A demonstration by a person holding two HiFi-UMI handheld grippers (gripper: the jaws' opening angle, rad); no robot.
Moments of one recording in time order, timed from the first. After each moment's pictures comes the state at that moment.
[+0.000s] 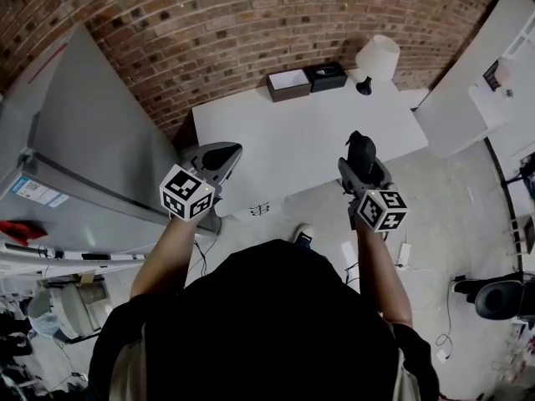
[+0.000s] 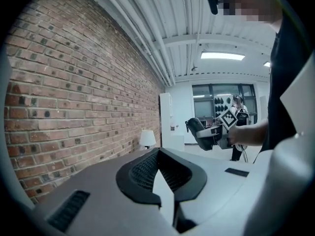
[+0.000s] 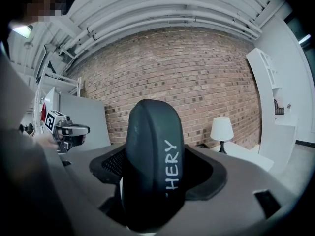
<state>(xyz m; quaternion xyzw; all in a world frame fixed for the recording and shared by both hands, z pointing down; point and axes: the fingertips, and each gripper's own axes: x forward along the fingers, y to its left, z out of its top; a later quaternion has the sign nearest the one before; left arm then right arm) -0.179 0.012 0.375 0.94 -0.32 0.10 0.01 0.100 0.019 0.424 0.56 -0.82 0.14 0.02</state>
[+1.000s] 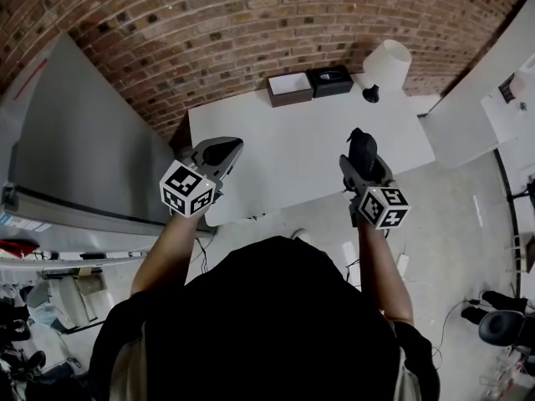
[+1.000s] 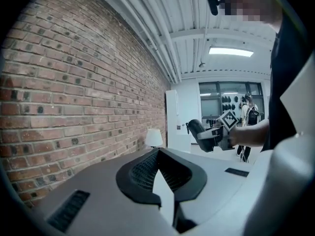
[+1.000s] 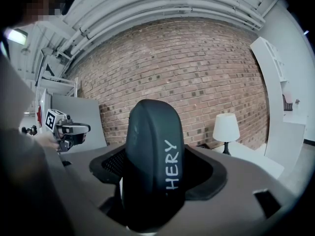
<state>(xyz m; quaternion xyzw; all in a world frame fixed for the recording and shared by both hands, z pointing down) -0.134 -0.076 0.386 0.93 -0.35 0.10 0.02 0.141 -0.081 0.443 0.53 -0.83 0.15 0.03</state>
